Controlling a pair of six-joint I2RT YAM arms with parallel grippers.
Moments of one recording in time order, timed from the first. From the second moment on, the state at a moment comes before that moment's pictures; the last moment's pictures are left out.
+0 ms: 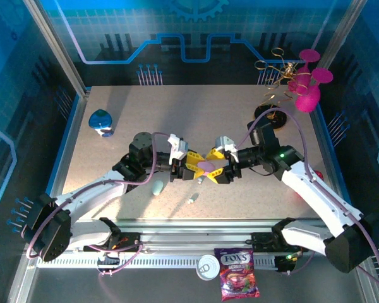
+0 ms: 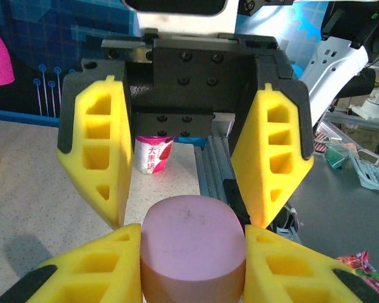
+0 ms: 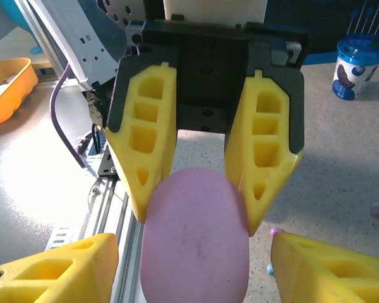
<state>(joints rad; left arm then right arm) -0.60 1.22 0.70 0.40 0.98 -0.07 0.48 1.13 0.99 -0.59 -0.98 -0.52</state>
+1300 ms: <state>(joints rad) -0.59 1.20 0.70 0.42 0.91 -0.09 0.48 1.07 0.95 -0.40 -0.96 -0.40</state>
